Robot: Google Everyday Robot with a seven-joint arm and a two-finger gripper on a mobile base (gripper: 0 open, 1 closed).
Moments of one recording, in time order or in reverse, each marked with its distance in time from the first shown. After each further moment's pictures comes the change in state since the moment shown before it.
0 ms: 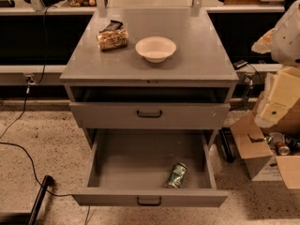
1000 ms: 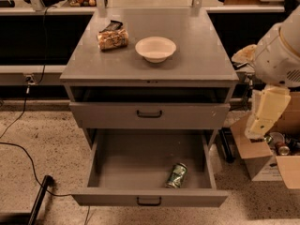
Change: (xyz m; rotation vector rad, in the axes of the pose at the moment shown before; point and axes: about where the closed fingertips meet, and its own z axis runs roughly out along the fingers) arm -0.015 0.007 0.035 0.006 -0.065 -0.175
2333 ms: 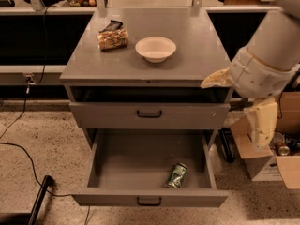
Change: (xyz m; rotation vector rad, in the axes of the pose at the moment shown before) arm -0.014 0.032 0.041 -0.270 -0.041 -0.434
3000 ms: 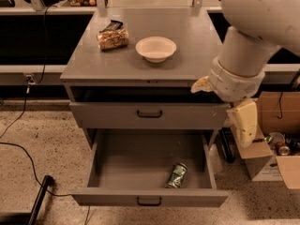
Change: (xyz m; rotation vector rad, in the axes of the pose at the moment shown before) arm 0.013 -0.023 0.033 -0.046 0.154 -0.039
